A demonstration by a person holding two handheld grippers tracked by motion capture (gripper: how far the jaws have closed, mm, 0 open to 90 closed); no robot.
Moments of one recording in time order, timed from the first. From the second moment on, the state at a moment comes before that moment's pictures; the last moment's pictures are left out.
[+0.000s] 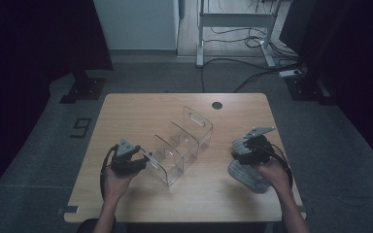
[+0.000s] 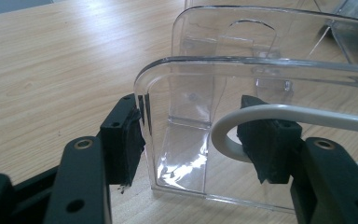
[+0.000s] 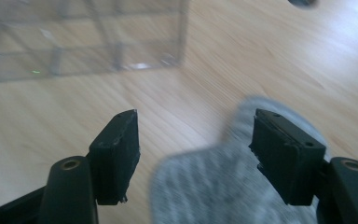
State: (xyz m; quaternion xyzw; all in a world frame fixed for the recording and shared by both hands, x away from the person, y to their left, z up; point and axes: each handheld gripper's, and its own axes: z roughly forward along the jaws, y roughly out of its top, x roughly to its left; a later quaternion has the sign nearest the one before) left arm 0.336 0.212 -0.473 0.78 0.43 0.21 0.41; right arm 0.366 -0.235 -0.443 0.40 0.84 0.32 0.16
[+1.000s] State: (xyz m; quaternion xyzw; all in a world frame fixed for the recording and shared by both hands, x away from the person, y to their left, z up) left arm 0.324 0.227 -0.472 0.78 0.41 0.20 0.42; right arm 0.382 -0.274 -0.524 0.48 0.84 0.23 0.12
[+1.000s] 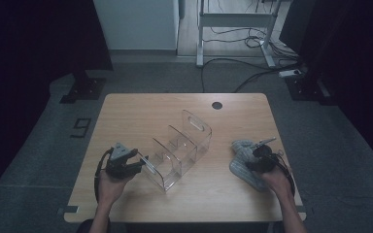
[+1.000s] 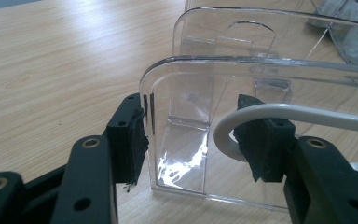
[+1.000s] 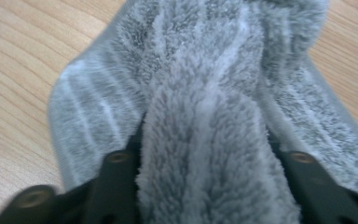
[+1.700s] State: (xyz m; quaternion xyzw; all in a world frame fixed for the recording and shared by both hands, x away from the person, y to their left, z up) left arm 0.317 0.231 -0.471 0.80 0.39 0.19 0.42; right arm 0.368 -0.258 -0.473 0.46 0.82 0.32 0.14
